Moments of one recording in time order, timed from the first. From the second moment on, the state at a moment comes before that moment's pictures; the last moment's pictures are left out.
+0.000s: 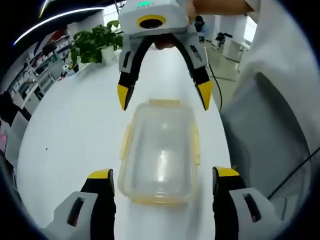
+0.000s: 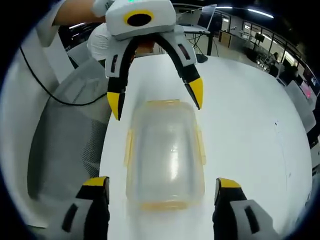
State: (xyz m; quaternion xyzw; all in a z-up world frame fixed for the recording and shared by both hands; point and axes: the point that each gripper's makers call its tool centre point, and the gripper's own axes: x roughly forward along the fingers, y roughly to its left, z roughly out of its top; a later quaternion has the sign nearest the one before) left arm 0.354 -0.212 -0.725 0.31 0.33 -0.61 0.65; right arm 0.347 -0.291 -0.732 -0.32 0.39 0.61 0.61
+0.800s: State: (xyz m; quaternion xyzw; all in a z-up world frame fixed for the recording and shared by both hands) left arm 0.358 -0.194 -0.754 0.37 0.33 -0.59 0.64; right arm 0.345 -0.273 -0.747 -0.34 0.36 0.61 0.61
